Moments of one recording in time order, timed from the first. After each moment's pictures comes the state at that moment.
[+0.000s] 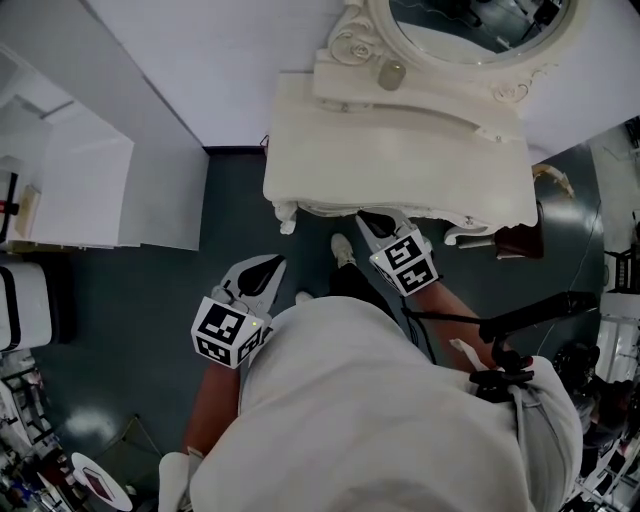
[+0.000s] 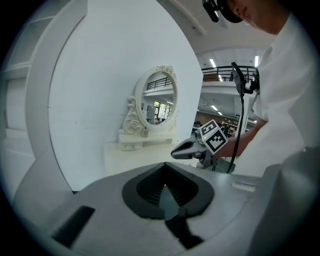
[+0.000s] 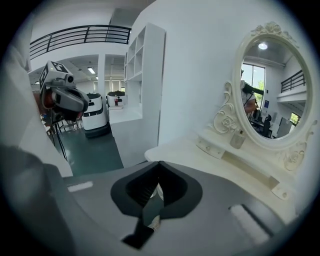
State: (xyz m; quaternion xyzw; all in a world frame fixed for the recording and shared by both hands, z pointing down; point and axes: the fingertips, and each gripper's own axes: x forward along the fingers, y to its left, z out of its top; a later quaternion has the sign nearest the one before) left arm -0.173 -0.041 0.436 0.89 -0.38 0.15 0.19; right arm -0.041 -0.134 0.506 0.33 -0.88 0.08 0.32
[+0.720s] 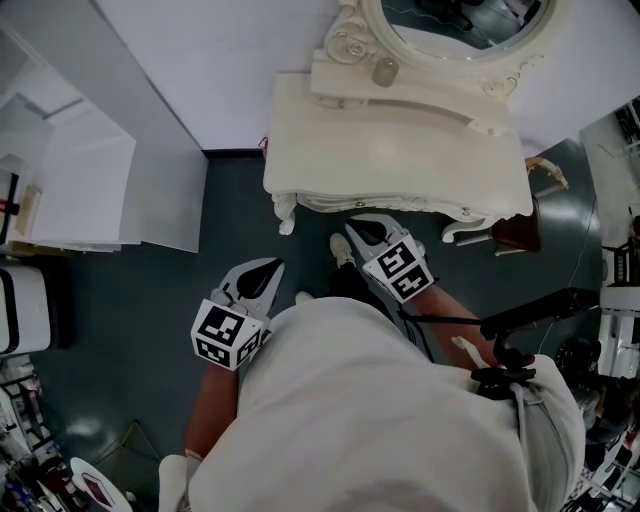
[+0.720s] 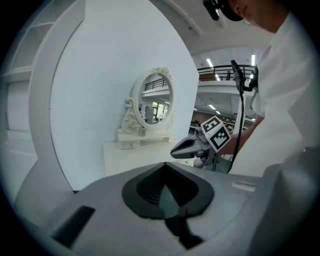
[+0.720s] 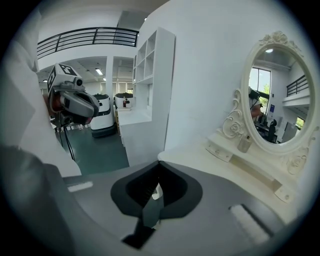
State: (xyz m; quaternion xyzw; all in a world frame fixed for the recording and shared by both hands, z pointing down) left arm -0.185 0.002 0.436 0.90 -0.37 0.15 0.18; right arm -0.068 -0.078 0.498 0.31 -0.89 0.06 0.32
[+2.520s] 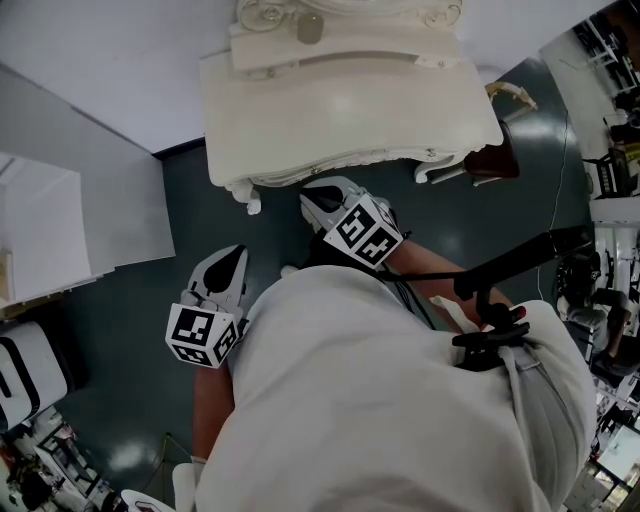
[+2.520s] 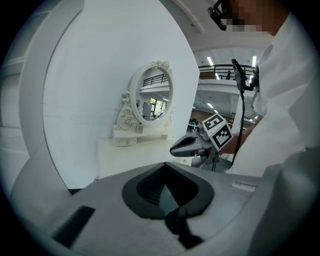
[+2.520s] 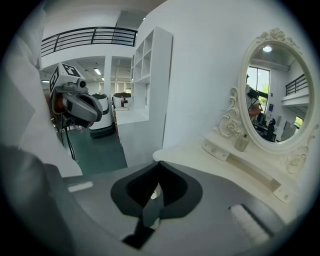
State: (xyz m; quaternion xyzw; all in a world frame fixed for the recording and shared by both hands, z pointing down) left arm -0.162 -0.030 0.452 0.90 -0.35 0.17 0.20; right arm -0.054 -0.104 0.498 0.31 -0.90 0.05 0.31
